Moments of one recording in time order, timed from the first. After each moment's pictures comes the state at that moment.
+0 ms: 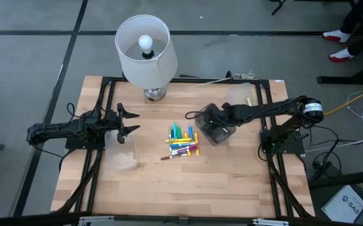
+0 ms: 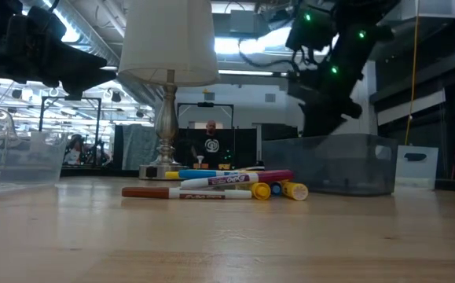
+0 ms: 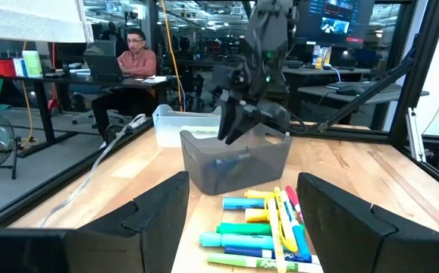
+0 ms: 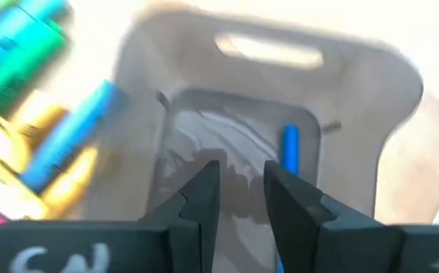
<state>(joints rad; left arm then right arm) 0.13 0.01 0.01 0.03 -0.06 -0.05 -0.08 1.49 0.95 -0.57 0.36 0.57</state>
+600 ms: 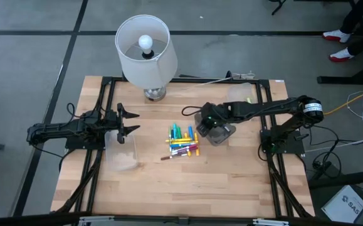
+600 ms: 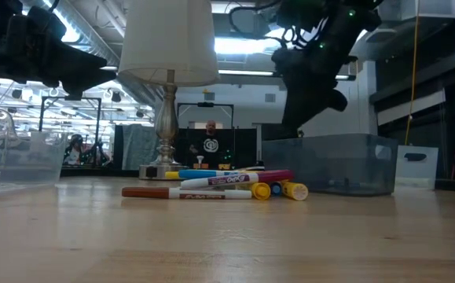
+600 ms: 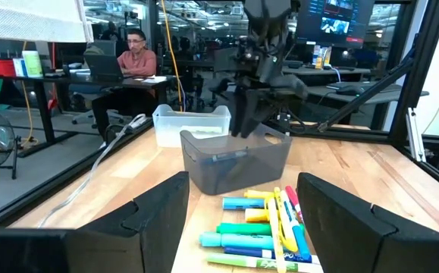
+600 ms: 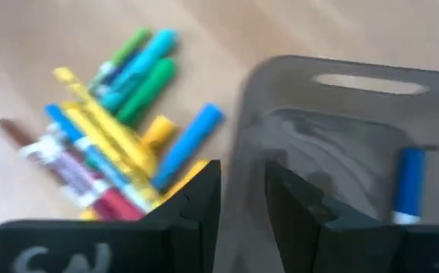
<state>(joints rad) 0.13 0.01 0.01 0.03 -0.06 -0.05 -0.08 1.49 1.04 -0.54 0.16 0.62</state>
